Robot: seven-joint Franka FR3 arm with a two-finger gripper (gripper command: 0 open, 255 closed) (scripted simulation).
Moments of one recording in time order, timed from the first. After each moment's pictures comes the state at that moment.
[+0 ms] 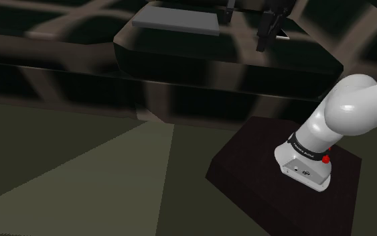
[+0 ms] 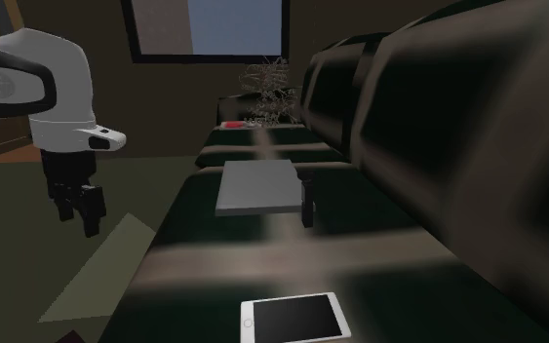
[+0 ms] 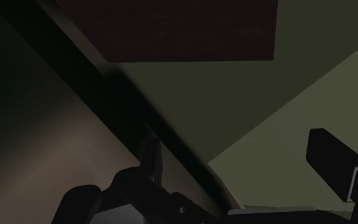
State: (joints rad) arm 0.01 -0.74 0.06 -2.38 0.11 1.51 0.01
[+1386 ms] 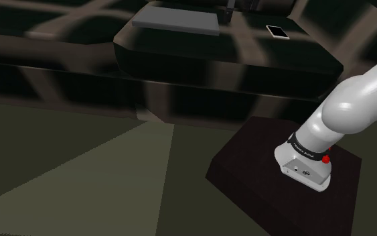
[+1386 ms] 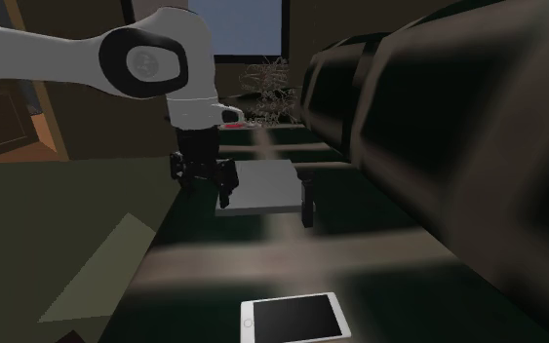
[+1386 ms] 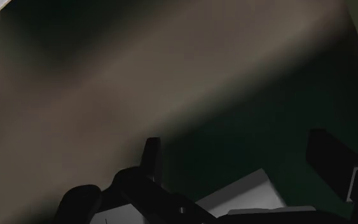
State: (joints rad) arm -0.08 -0.28 -0.18 -1.95 -0.06 1.69 -0.37
